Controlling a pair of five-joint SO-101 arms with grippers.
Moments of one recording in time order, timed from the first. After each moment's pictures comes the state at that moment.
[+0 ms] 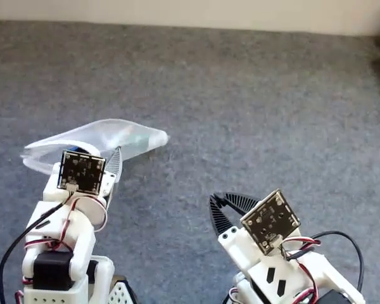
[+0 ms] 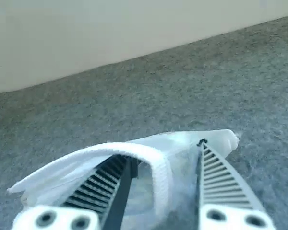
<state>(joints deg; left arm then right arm) -4.0 -92.4 67.7 58.3 -9.4 -36.1 -91.5 42.9 81.6 12.2</state>
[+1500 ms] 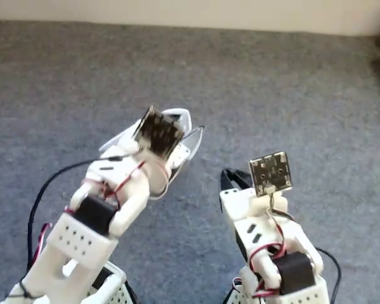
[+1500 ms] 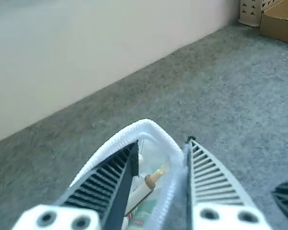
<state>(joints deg) 24.0 -53.0 47.7 35.8 -3.8 -21.1 -91.4 69.2 59.2 2.2</state>
